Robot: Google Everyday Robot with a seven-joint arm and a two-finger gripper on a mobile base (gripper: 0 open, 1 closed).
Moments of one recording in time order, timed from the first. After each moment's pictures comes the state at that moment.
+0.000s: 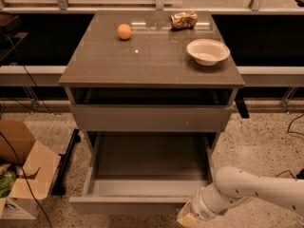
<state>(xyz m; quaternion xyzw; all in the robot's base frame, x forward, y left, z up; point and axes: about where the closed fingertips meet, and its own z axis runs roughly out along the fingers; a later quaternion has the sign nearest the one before) 0.370 -0.123 0.418 -0.51 0.81 0.27 0.11</state>
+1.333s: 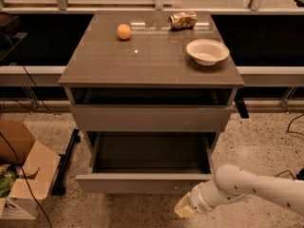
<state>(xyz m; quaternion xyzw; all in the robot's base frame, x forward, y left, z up) 0.404 -0.118 0.401 -0.49 0.81 0.28 0.15</state>
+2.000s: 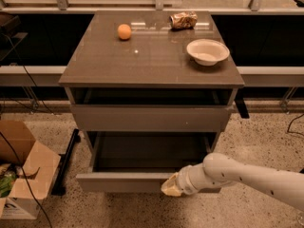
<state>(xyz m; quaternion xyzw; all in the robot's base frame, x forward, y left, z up) 0.484 -0.077 0.418 -0.51 0.78 0.26 0.25</state>
